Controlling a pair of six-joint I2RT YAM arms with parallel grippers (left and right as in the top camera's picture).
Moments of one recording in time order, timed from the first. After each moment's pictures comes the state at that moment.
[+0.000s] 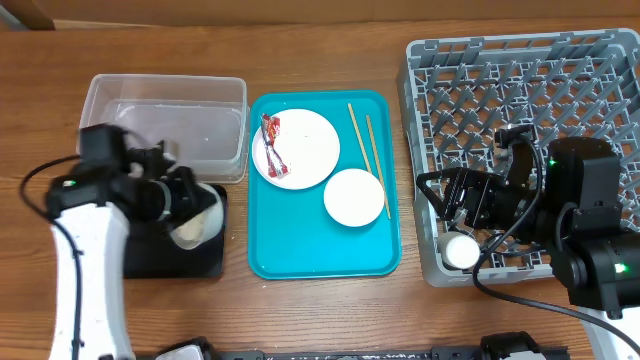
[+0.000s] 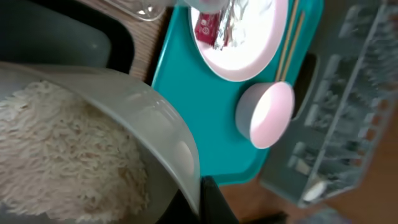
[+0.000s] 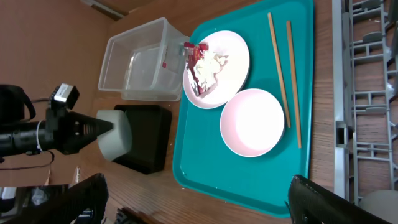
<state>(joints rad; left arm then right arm) 0.31 1.37 1.14 -1.17 0.62 -0.19 0.12 0.98 1.19 -1.00 -0.57 0.41</state>
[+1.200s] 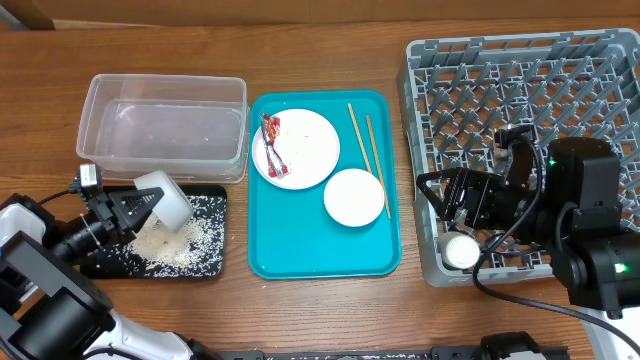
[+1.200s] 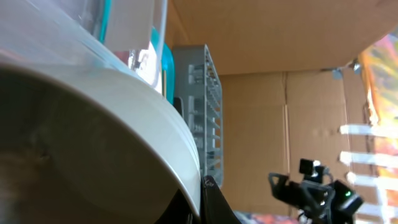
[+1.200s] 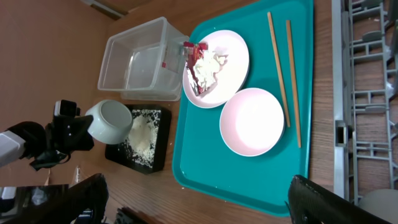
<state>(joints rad) 0.83 1.87 1.13 -1.62 1.32 0.90 0.12 0.98 1.19 -1.01 -0.57 0.41</state>
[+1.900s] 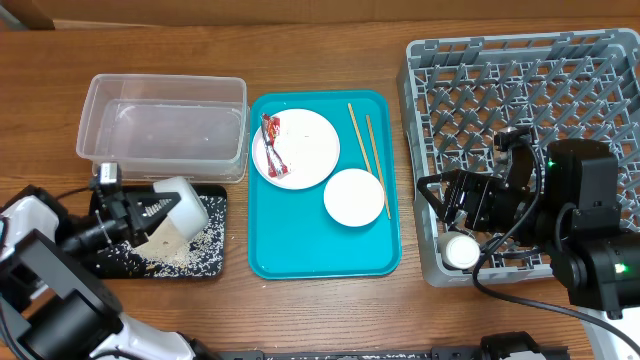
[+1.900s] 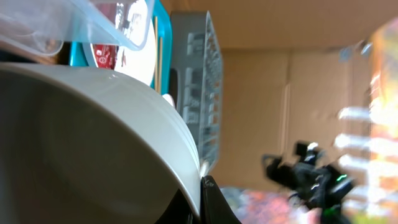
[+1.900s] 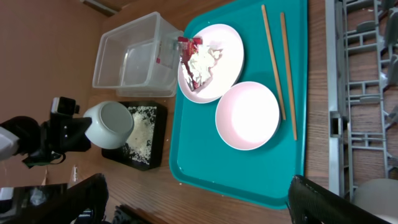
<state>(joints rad) 0.74 1.82 1.11 -1.65 1.26 0.88 0.12 0.98 1.19 -1.03 -0.56 0.41</state>
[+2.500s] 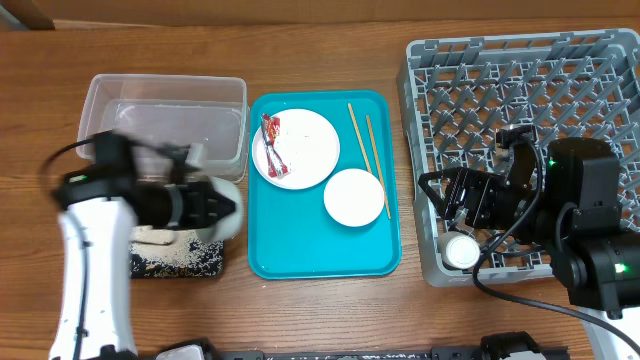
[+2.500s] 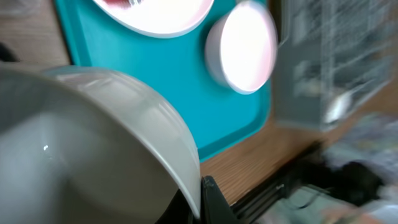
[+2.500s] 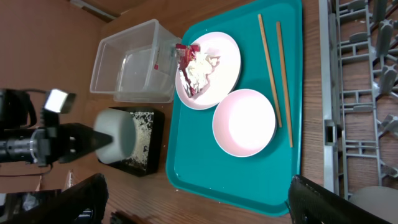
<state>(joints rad) 0.17 1.38 1.11 -1.21 0.70 0.18 0.12 0.98 1.19 -1.01 -0.54 0.41</state>
